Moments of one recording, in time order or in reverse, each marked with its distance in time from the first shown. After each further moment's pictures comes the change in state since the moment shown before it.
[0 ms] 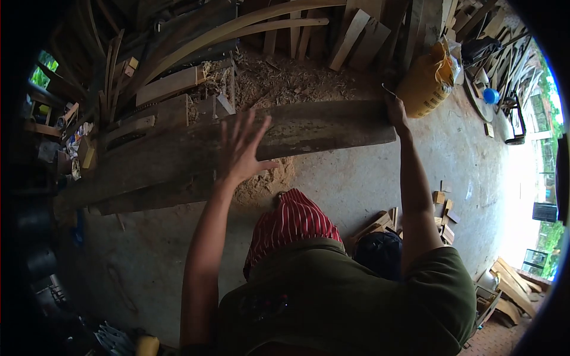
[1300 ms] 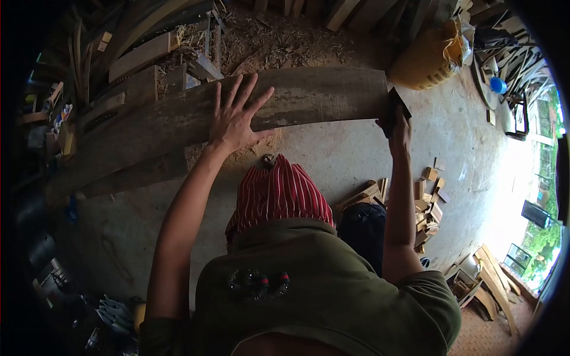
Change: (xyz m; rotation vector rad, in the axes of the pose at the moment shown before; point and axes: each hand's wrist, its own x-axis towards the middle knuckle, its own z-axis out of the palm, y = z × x) left_hand 0.038 0.032 0.027 0.044 -0.101 0.044; right_hand -0.120 0.013 -0.014 0.996 0.071 0.407
